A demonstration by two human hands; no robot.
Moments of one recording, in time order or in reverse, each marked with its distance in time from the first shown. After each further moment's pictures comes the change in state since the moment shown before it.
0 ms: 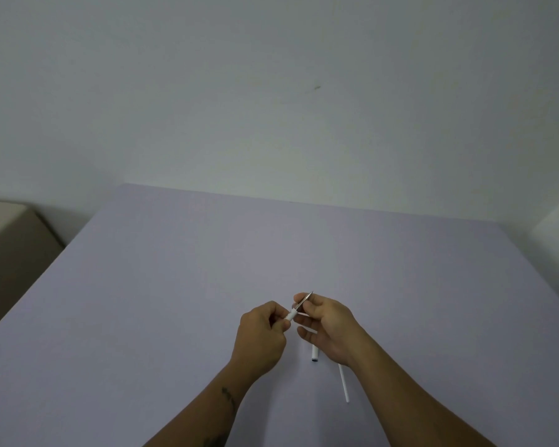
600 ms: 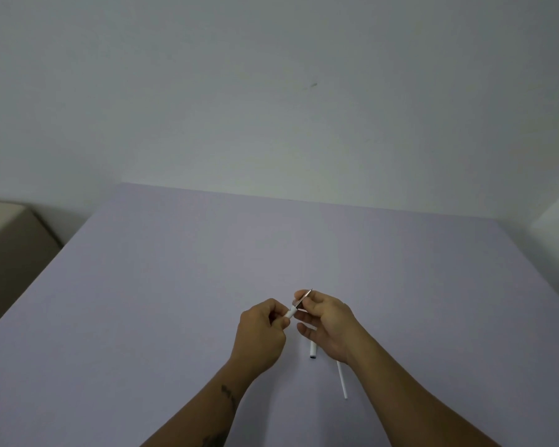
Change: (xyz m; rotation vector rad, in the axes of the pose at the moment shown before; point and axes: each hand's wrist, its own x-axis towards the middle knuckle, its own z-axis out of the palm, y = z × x) left_hand -0.002 0.003 0.002 0.000 0.000 0.000; right_hand -0.002 0.001 -0.004 0.019 0.000 -0.026
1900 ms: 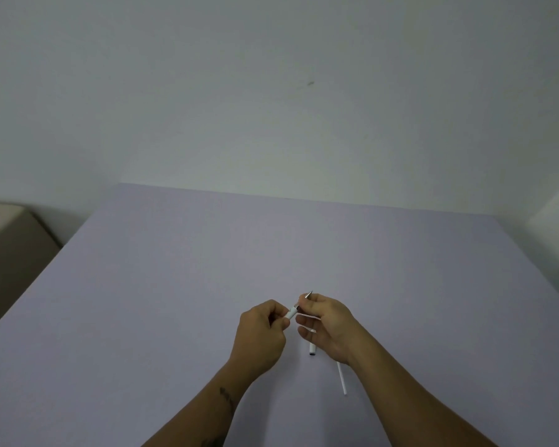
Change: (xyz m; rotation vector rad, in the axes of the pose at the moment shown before) left_hand -0.005 -0.002 0.001 0.018 -0.016 0.023; right_hand -0.005 0.004 -0.003 -0.023 0.001 0.044
